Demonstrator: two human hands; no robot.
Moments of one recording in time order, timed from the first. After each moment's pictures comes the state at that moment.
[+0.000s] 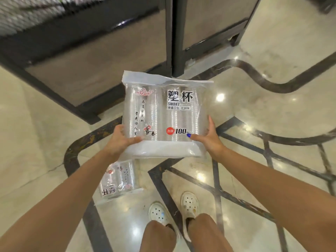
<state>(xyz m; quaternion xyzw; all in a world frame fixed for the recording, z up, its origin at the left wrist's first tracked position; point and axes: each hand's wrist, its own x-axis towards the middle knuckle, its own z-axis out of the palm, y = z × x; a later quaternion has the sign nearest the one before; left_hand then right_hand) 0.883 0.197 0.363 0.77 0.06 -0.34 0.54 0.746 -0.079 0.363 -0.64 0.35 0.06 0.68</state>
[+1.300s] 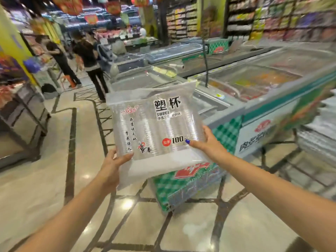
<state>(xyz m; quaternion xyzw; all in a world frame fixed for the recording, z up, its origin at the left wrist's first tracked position) 0.188 -0.308 0.834 0.44 -0.48 -0.64 0.40 -0.122 -0.228 0.828 -0.45 0.59 -0.54 0.40</state>
